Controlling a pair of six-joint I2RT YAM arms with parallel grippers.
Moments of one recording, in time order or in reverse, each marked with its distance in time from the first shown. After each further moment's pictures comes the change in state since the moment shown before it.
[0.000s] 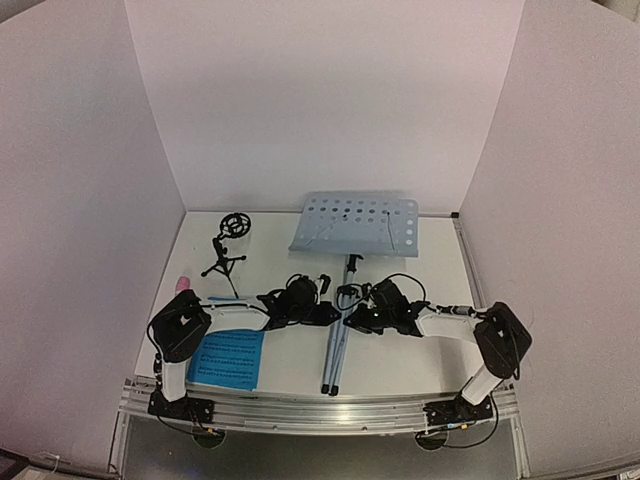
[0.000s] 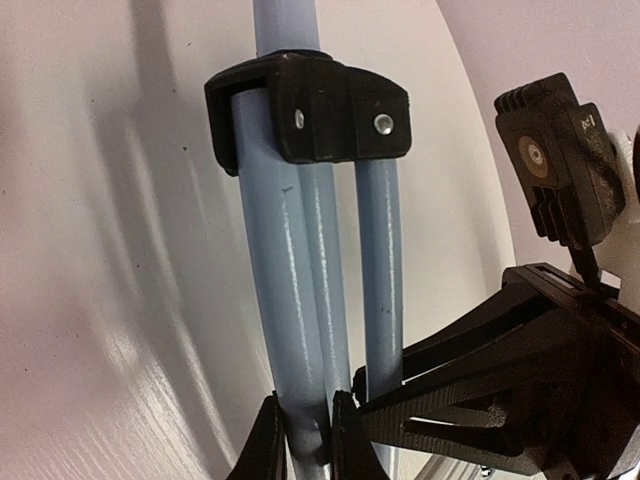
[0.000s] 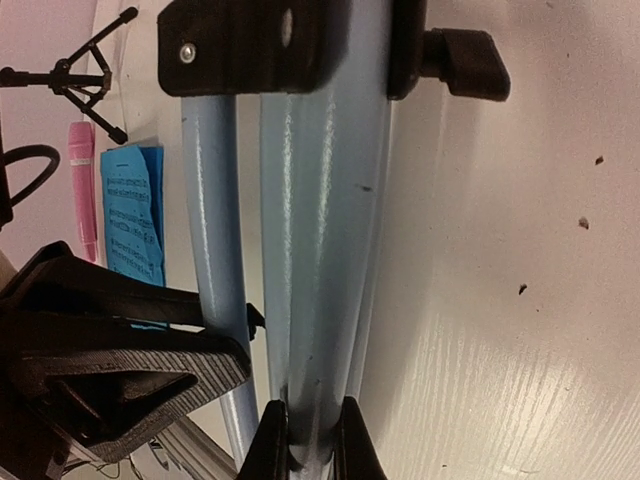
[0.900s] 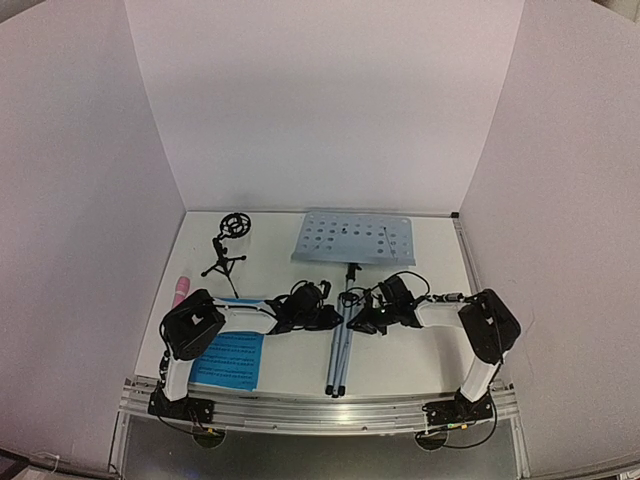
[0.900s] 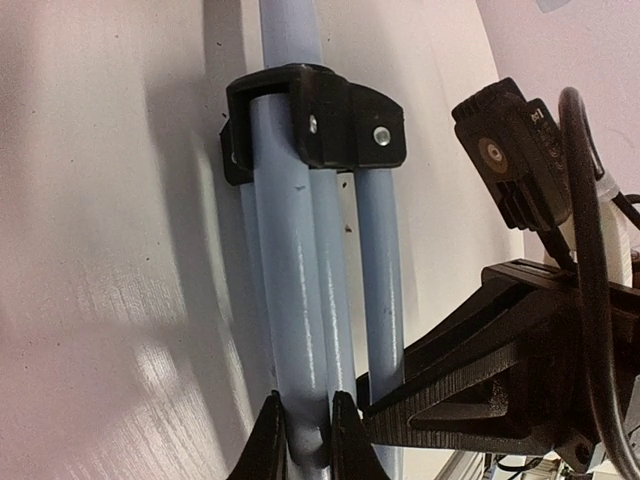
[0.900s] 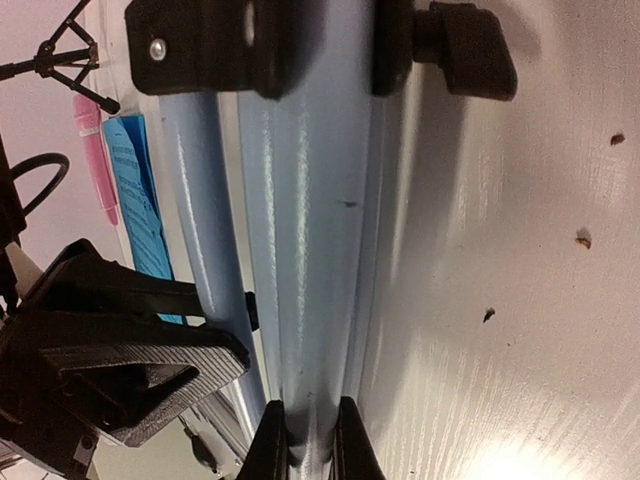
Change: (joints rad) left arm -0.015 0.100 0.009 0.064 -0.029 -0.127; right arm -0.145 0.156 0.001 0.046 -0.321 -0.025
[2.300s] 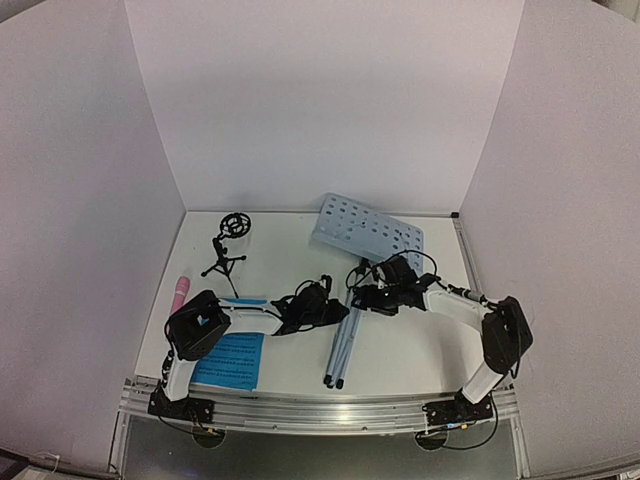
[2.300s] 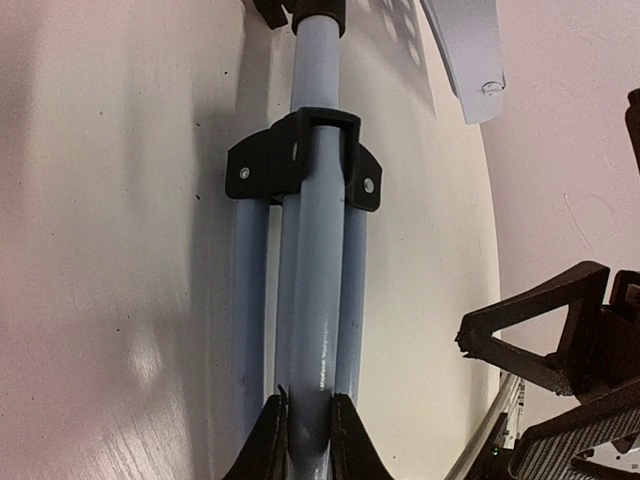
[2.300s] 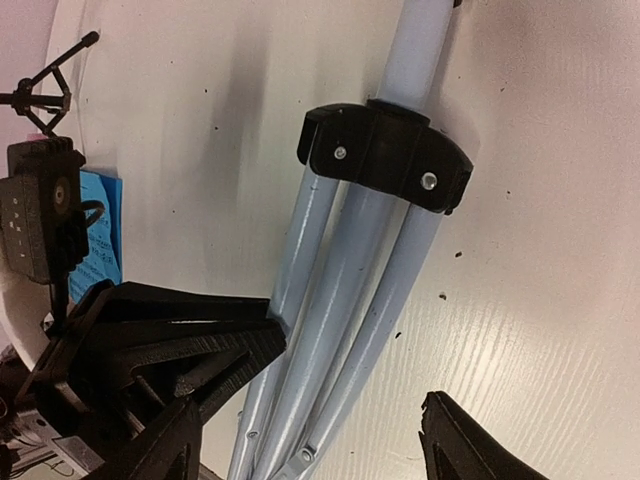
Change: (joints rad) left arm -0.022 0.041 0.052 0.070 -0.138 -0.111; right arm -0.005 -0.125 0.239 -0.438 0.314 -0.232
